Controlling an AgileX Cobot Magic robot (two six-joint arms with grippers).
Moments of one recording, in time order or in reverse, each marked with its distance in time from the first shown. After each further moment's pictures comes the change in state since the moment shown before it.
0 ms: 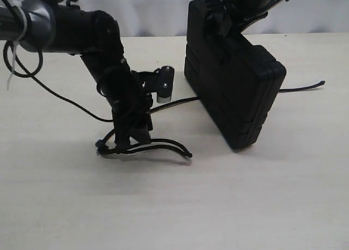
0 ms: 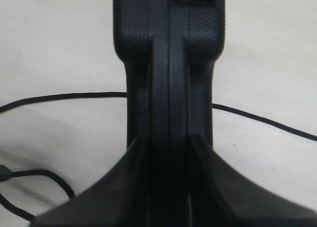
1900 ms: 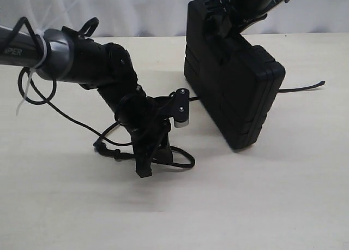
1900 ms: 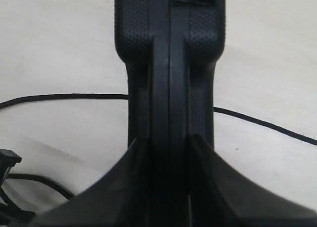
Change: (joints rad) left arm -0.078 0.040 0.126 -0.214 -0.149 0.107; right arm 0.000 -0.017 0.047 0.006 -0.037 -0.011
